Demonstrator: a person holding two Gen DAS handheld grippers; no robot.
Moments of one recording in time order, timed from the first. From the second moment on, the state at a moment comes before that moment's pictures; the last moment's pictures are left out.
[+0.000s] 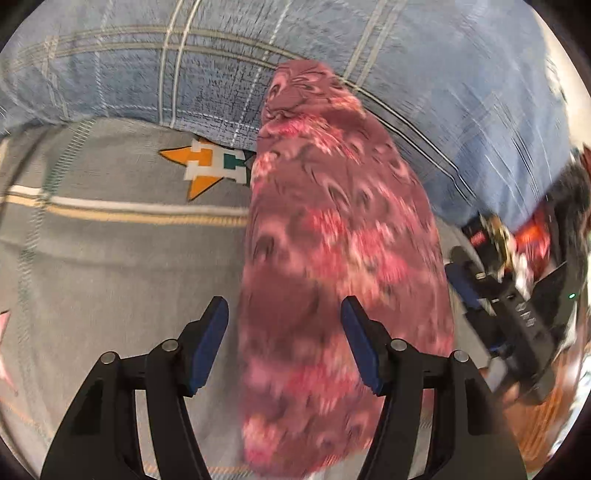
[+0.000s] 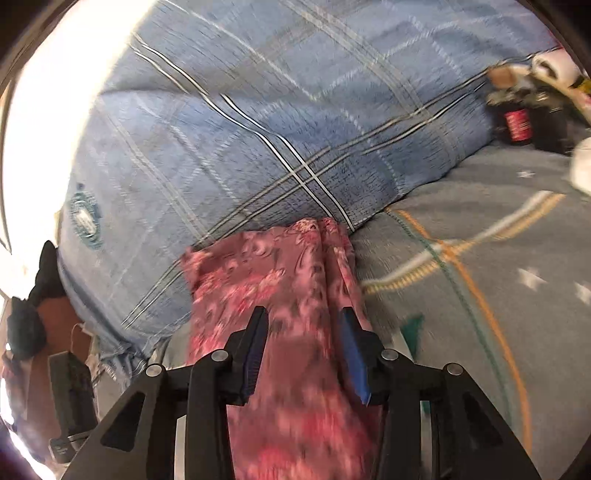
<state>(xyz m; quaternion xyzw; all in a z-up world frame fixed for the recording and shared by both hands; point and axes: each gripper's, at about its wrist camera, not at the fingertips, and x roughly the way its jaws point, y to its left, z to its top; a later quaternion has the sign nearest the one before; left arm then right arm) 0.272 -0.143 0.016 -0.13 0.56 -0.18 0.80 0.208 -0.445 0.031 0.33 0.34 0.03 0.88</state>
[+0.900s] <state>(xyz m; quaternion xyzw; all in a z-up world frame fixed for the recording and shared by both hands) 0.249 -0.188 0.028 -0.06 0.53 -0.16 0.83 0.174 -0.403 0.019 0.22 0.34 0.06 0.91</state>
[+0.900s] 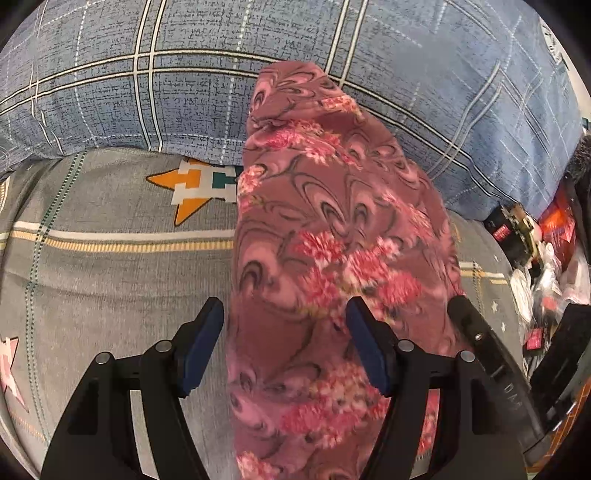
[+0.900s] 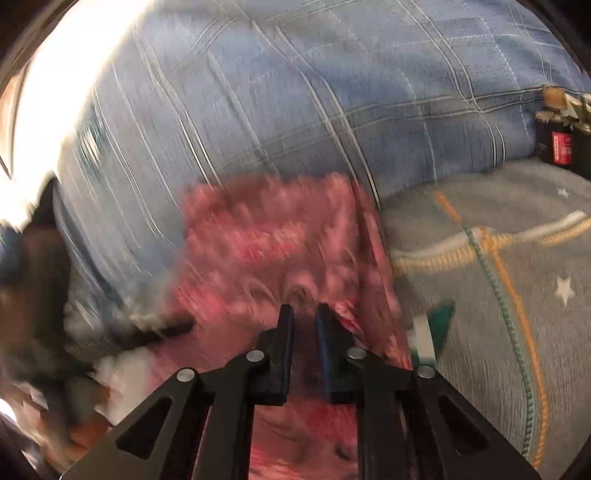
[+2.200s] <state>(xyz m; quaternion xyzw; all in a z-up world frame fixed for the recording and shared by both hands) 0.285 -0.141 0.013 -0.16 0.57 -0.19 0.78 0.227 -0.457 0.025 0.27 0.36 0.00 0.89</state>
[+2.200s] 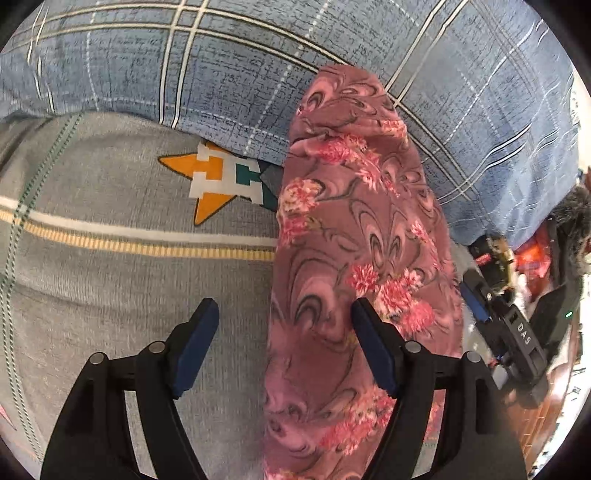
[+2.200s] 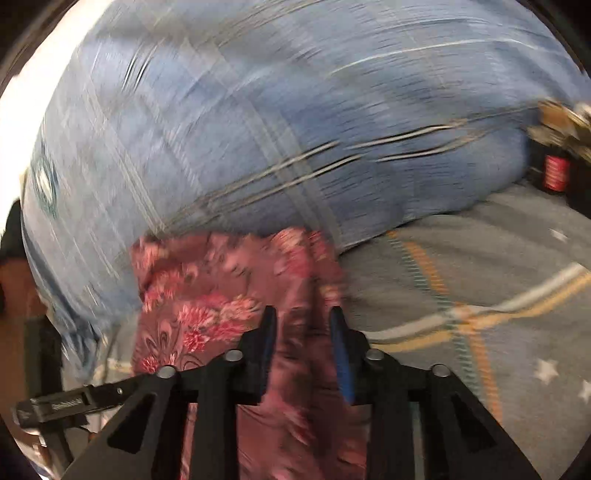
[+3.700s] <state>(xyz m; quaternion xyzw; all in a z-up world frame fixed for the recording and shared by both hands) 0.139 -0.071 0.080 -0.10 0.46 -0.15 0.87 0.107 -0.305 0.061 0.18 0.29 0.12 0.93</state>
